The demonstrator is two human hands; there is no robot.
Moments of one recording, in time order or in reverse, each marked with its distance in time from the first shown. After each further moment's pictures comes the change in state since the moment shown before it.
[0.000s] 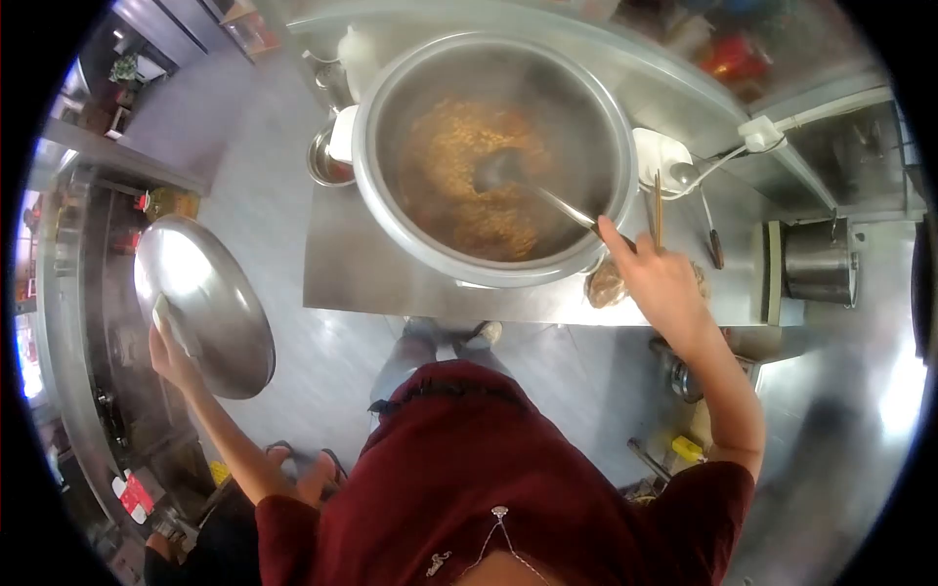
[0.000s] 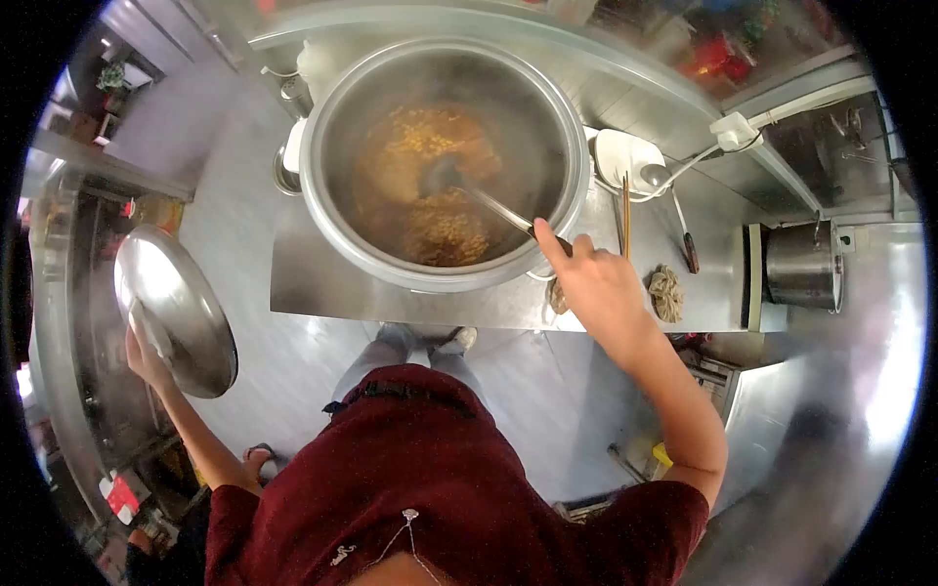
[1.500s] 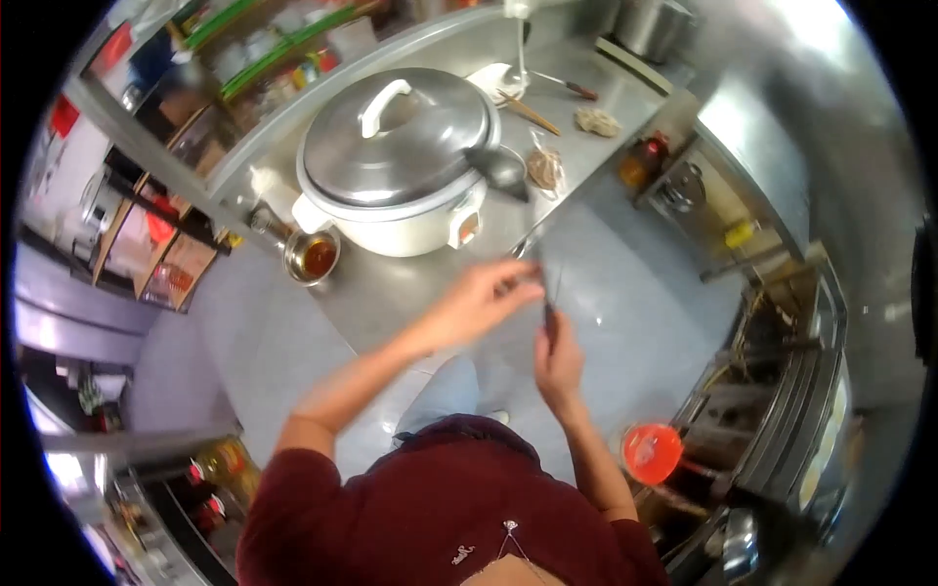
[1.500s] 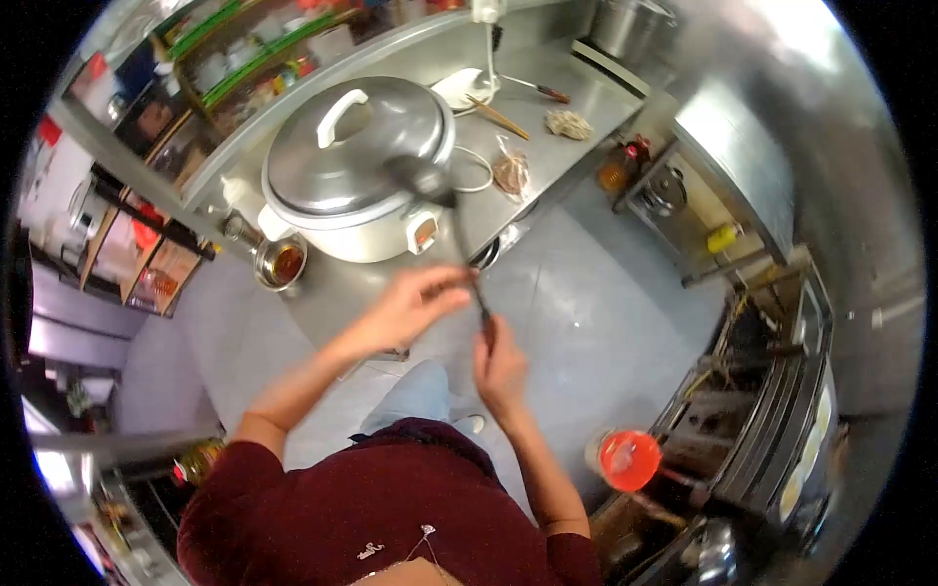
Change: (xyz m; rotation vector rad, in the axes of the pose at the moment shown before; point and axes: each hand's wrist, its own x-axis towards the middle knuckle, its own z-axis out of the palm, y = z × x) left_hand -0.146 0.164 0.071 -0.706 -2.140 0.721; right_hand -0.049 -0.422 0.006 0.780 0.966 1.366
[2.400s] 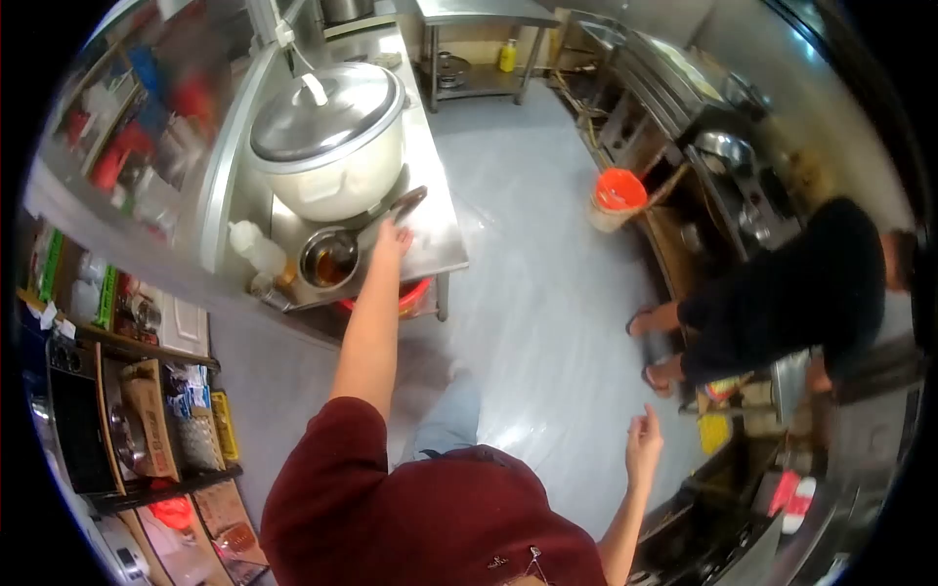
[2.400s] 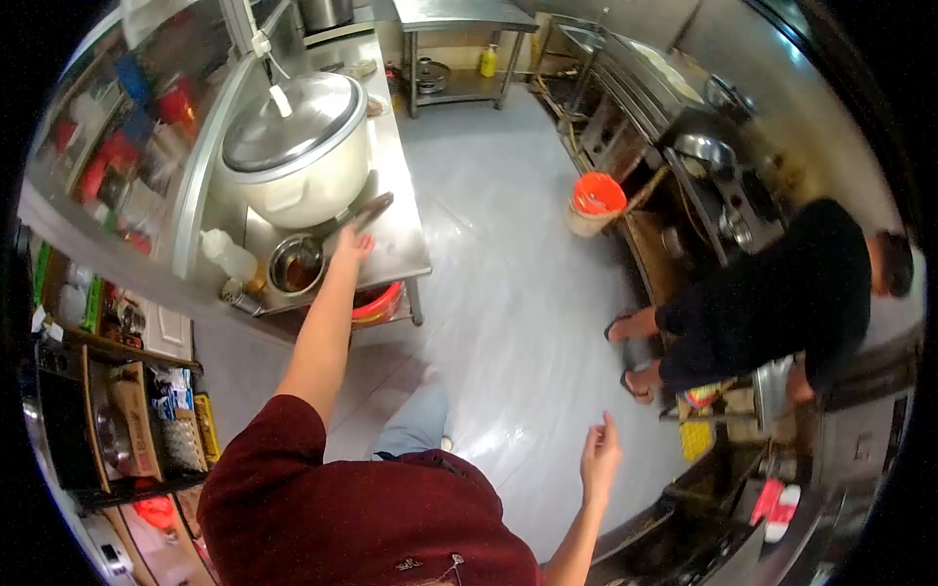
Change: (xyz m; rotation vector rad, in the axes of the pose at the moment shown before) left_hand -0.092 -0.301 -0.190 -0.864 0.041 -1.041; right_hand -0.483 -0.420 0.321 -0.484 0.936 1.165
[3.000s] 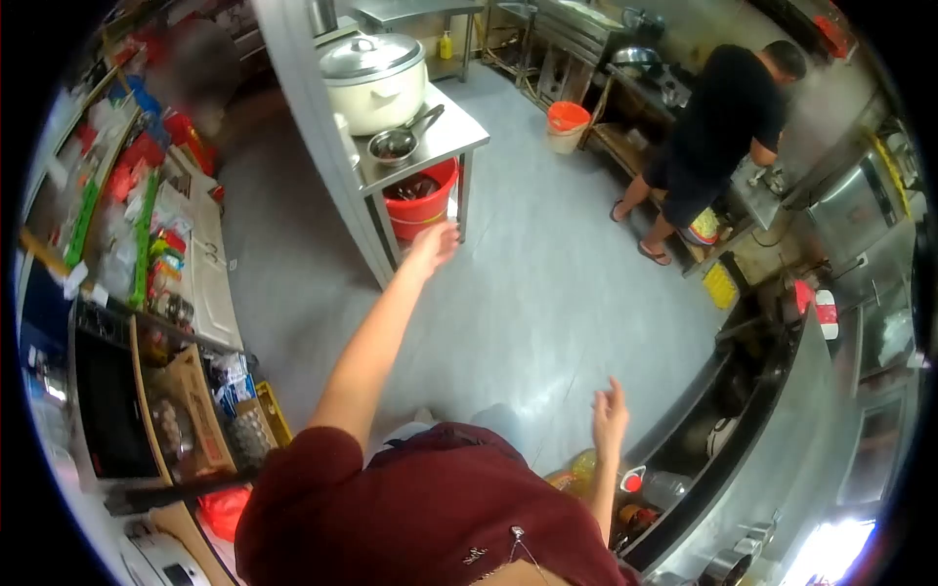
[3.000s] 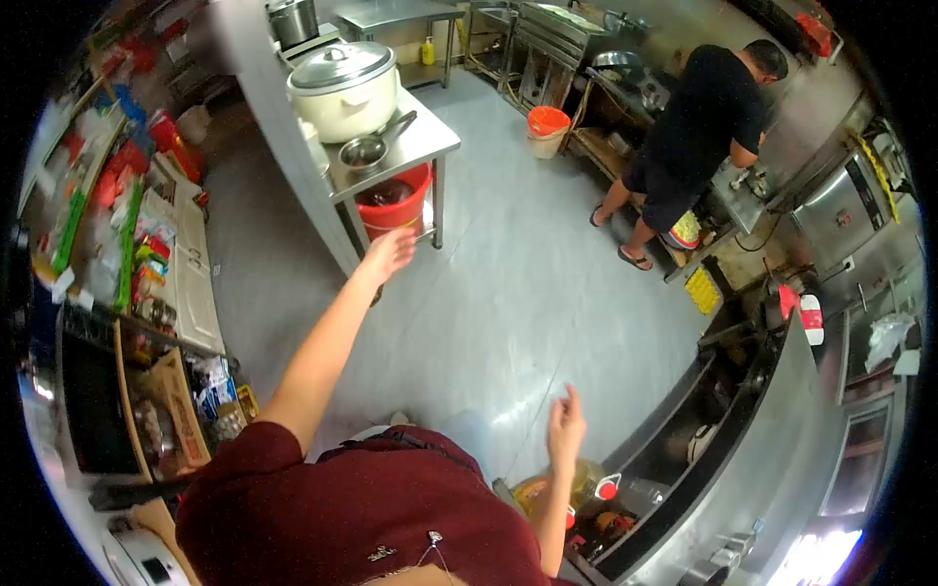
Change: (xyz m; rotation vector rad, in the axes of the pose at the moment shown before) left_hand -0.352 0.044 -0.381 0.835 -0.718 -0.001; right_hand -0.586 -0.026 0.051 0.269 0.200 0.148
